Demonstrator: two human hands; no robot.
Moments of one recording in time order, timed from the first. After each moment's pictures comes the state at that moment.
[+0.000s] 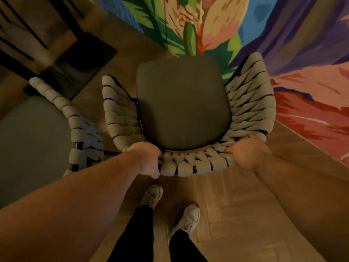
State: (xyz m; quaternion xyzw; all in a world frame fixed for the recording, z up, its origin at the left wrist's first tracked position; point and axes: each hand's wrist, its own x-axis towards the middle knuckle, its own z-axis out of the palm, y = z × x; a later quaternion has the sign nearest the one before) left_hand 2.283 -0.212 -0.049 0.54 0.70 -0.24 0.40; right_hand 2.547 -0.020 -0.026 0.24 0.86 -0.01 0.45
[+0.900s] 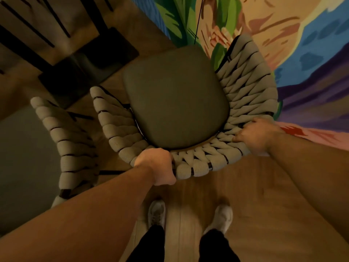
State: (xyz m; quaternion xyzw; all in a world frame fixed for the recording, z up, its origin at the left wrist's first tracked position) left_hand 2.205 -0.072 -0.059 0.44 0.80 -0.12 0.39; right_hand 2.353 0.208 -0.013 0.03 0.86 0.14 0.49
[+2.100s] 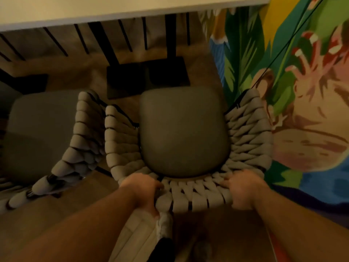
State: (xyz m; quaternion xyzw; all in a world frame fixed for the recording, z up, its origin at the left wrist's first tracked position) left_hand 2.185 -0.027 -0.048 0.30 0.83 -0.10 0.45; right_hand 2.238 0.291 -0.010 -0.13 0.85 0.11 0.49
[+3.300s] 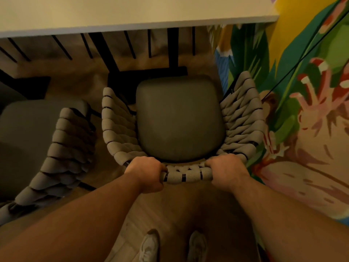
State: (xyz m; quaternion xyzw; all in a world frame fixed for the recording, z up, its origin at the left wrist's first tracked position) left_hand 2.061 0.069 -0.050 0.24 0.92 -0.04 0.31; right_hand 2.091 0.326 -0.008 -0.11 0.95 0.03 0.29
